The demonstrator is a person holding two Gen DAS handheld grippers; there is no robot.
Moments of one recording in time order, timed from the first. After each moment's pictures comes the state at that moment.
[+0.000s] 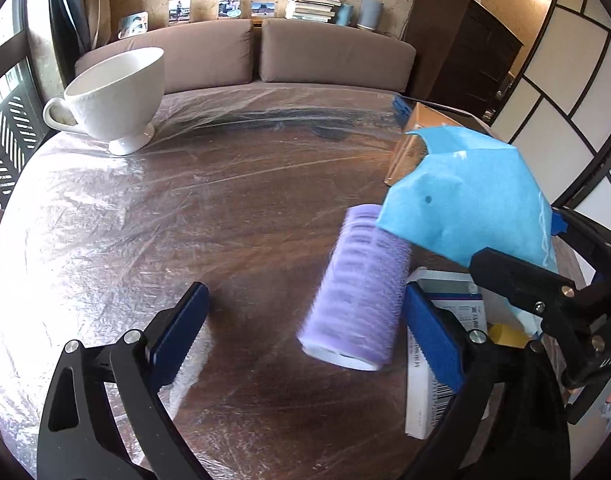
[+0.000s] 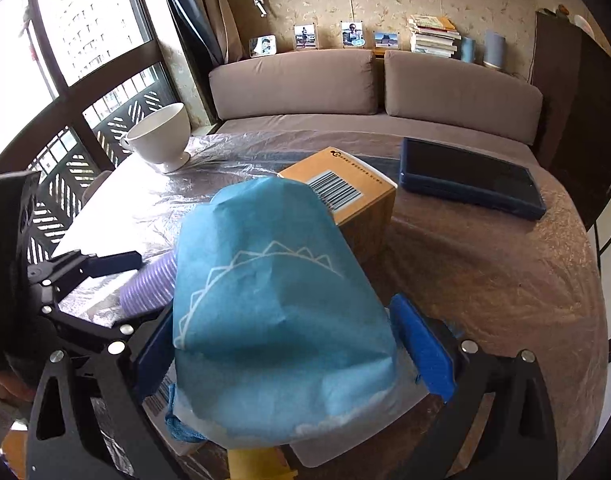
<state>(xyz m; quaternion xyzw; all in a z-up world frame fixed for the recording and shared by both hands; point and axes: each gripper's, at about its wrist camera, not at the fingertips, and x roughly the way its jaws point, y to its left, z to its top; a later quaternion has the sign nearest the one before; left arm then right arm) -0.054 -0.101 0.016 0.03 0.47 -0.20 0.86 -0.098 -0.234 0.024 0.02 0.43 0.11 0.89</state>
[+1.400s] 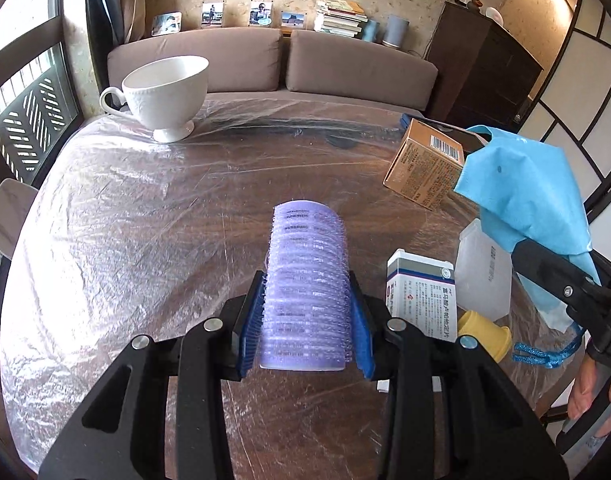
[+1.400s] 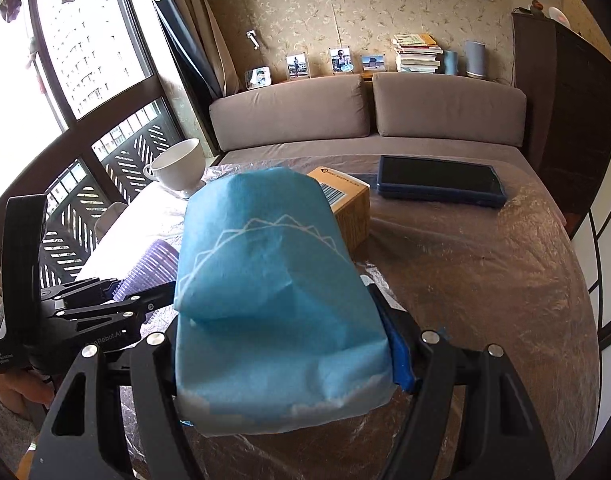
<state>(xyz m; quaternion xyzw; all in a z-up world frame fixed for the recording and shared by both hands) -0.085 -0.092 0.036 -0.01 0.46 -0.16 0.87 -0.153 -0.256 0.054 0.08 0.39 0.10 0.91</state>
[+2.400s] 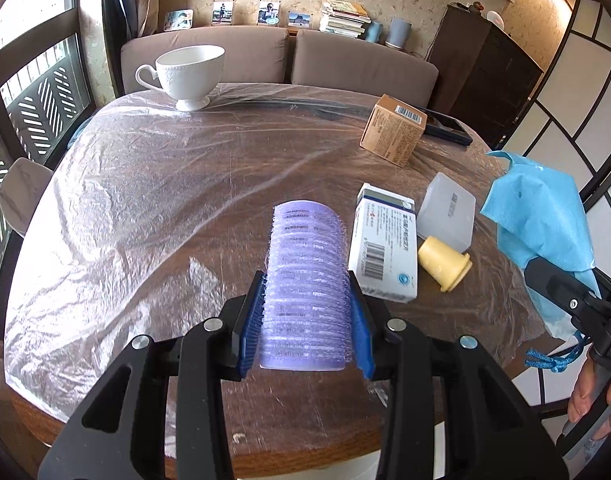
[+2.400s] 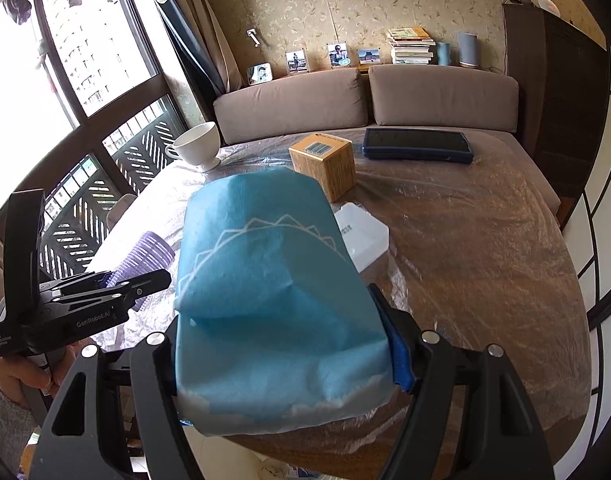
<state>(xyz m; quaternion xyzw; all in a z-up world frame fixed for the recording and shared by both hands) -0.155 -0.086 0.044 -0.02 0.46 -0.15 0.87 -0.233 -0.271 0.058 0.09 0.40 0.11 0.91</state>
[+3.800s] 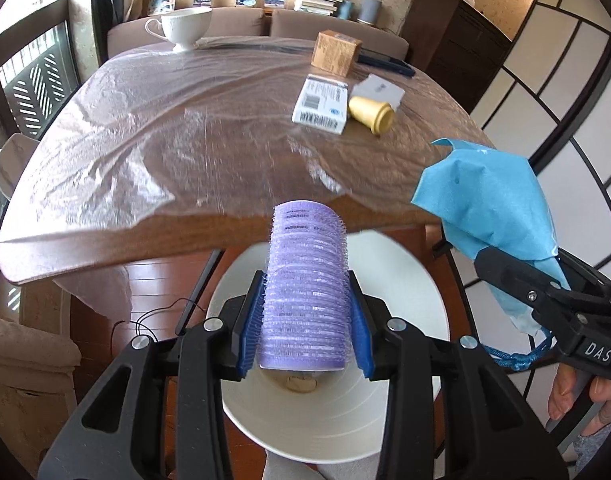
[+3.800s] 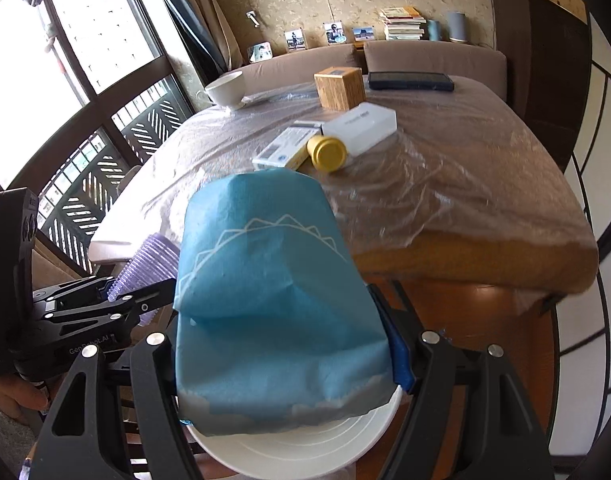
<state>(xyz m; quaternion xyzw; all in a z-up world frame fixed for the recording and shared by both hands) -0.297 -0.076 0.024 -0.01 0.49 -0.19 0.85 -0.372 -0.231 0.025 0.11 0.43 0.10 0.89</state>
